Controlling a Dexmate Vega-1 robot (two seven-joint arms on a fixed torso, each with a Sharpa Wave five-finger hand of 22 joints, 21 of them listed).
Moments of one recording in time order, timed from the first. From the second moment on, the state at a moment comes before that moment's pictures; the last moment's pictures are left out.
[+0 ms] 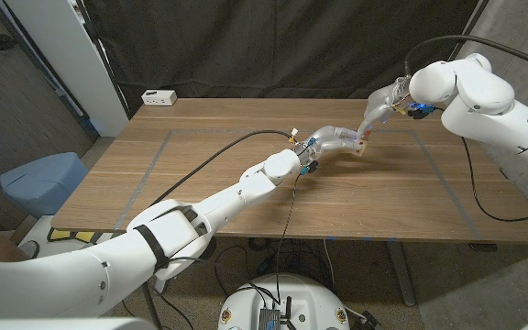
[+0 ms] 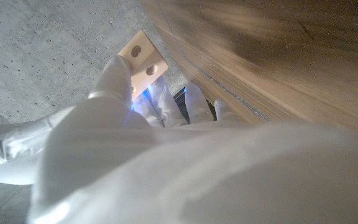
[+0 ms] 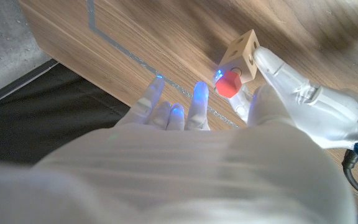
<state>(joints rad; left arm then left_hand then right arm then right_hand) 0.40 0.04 0.88 -0.84 -0.10 -0.37 -0.04 0.97 0.05 0.28 -0.16 0.23 0.84 -0.18 0.26 0.21 0.89 -0.21 0.26 0.49 0.46 -0.05 0.21 0.20 0.12 0.14 0.21 0.18 -0.44 -1.09 -0.61 -2.10 -0.61 -0.50 0.96 0.66 -0.09 0.31 -0.16 0.20 0.66 -0.04 0.30 0.20 0.26 -0.01 0.18 0.19 0.23 -0.03 0.18 0.18 0.56 0.01 0.18 0.16</state>
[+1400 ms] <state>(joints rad) 0.41 0.04 0.88 -0.86 -0.10 -0.36 -0.04 0.97 0.04 0.28 -0.16 0.23 0.84 -0.18 0.26 0.21 0.88 -0.21 0.26 0.49 0.46 -0.05 0.21 0.20 0.12 0.14 0.21 0.18 -0.47 -1.13 -0.57 -2.09 -0.61 -0.39 0.90 0.84 -0.13 0.35 -0.18 0.21 0.69 -0.20 0.29 0.22 0.21 -0.16 0.18 0.19 0.20 -0.04 0.19 0.18 0.55 0.01 0.18 0.17</state>
